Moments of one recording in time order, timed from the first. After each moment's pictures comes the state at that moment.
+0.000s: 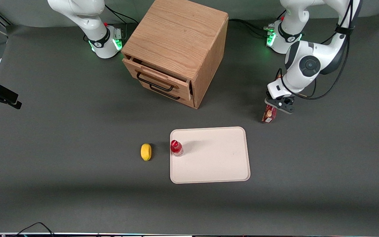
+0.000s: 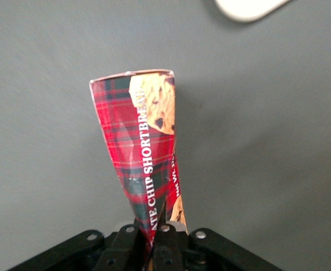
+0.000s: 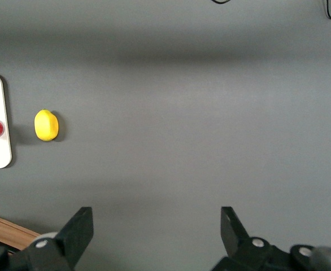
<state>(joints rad) 0.12 0.01 -0.41 -2.45 -0.04 2.37 0.22</state>
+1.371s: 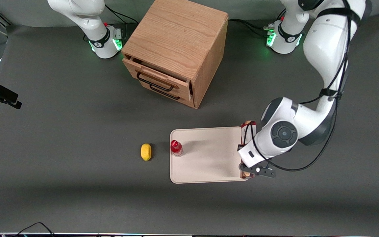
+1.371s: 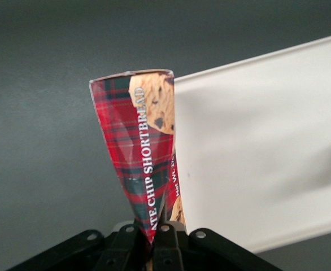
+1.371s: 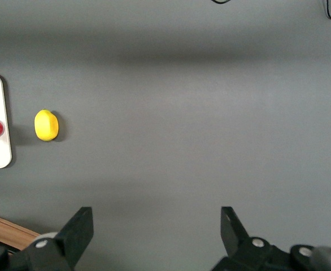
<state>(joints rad) -0.12 0.77 -0.39 -1.29 0.24 2.01 -0.31</state>
